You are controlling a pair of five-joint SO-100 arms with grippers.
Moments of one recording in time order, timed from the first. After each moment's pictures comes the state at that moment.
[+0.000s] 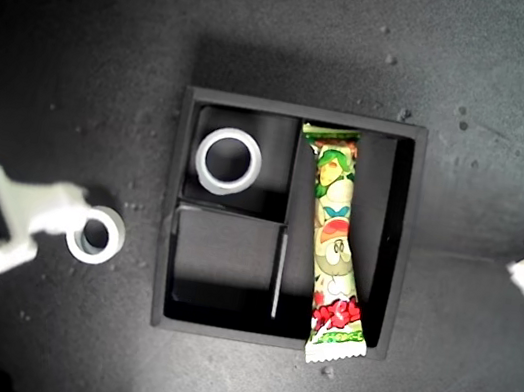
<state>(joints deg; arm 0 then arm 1) 20.2 116.2 94.4 89.2 -65.8 1.8 105.3 56.0 100.9 51.1</state>
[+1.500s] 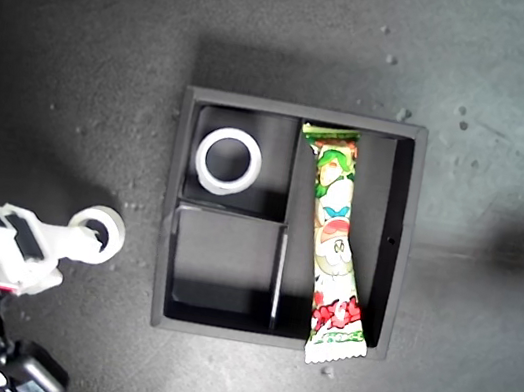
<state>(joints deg) 27.3 116.7 132.2 47.4 -77.5 -3.4 164.5 143.1 73.0 78.0</state>
